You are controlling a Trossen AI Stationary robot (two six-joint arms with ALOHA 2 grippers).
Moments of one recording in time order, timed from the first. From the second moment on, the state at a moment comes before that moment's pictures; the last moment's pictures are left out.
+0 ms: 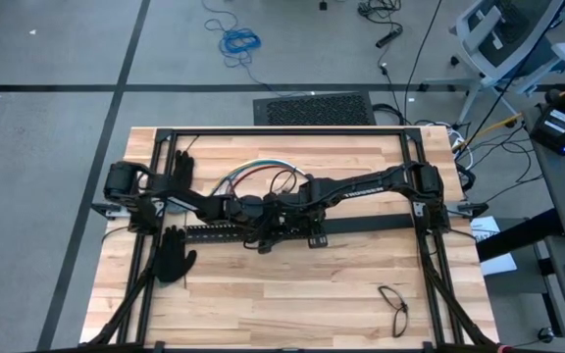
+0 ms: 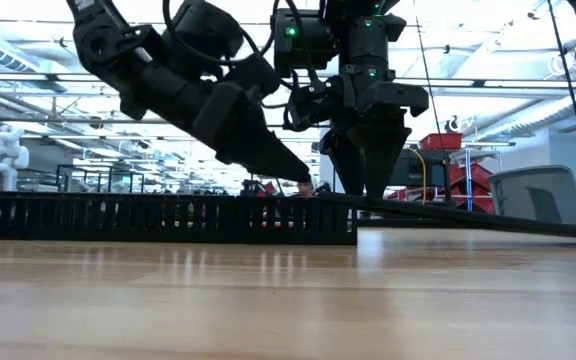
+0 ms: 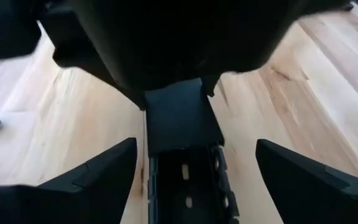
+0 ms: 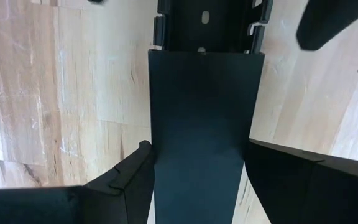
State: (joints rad) left arm -0.03 1.74 0.73 0.53 0.08 0.05; right arm -0.01 2.03 1.55 -1.04 -0.08 -0.12
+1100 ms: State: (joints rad) left arm -0.03 1.75 0.73 0.57 -0.06 0.01; right arm -0.01 2.03 1.55 -1.04 -0.08 -0.12
